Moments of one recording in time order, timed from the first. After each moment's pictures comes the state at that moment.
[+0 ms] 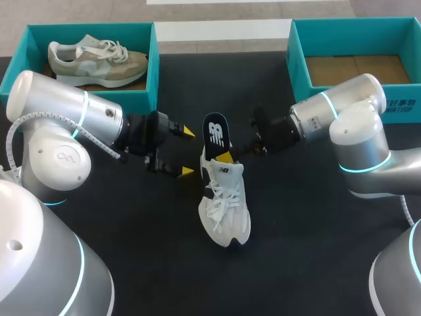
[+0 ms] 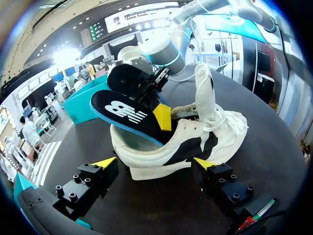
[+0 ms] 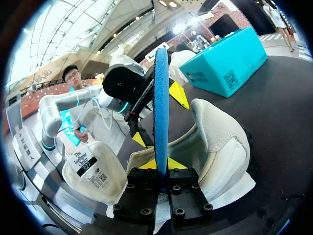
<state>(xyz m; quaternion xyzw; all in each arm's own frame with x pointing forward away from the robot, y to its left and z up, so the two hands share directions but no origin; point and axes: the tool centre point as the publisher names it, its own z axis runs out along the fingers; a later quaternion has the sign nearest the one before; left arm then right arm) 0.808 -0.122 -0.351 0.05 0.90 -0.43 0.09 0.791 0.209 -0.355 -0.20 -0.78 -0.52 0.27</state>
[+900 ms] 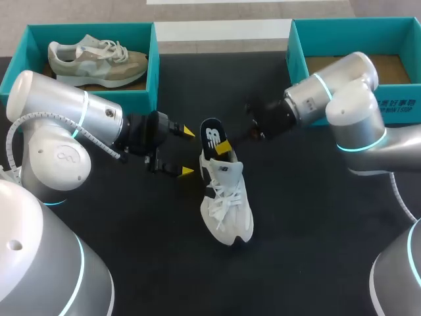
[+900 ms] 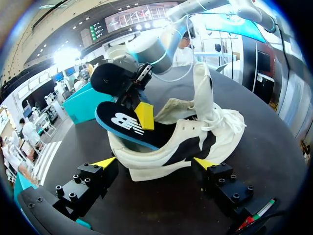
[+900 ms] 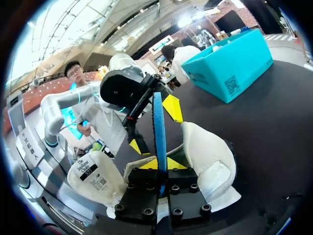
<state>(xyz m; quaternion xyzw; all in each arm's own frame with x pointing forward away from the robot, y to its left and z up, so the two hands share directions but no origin) 0.808 -0.122 -0.351 0.05 0.90 -0.43 0.09 0.813 0.209 -0.347 -0.18 -0.80 -0.50 0.29</state>
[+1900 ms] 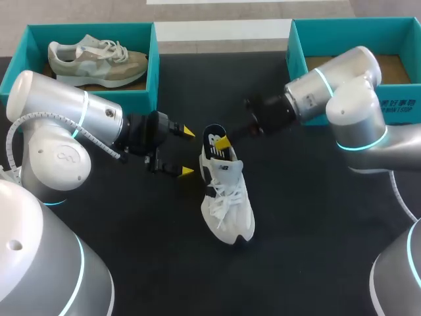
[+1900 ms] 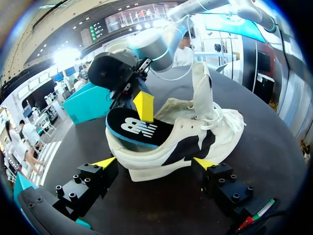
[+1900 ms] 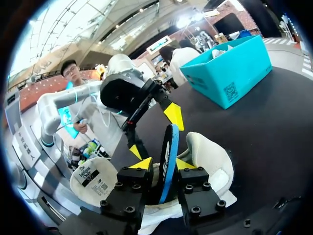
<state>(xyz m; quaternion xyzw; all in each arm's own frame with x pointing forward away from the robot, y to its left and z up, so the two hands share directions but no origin) 0.808 -0.122 -0.351 0.05 0.90 -0.43 0.09 0.823 0.212 -0.333 -0.17 -0.81 -0.50 0.26</state>
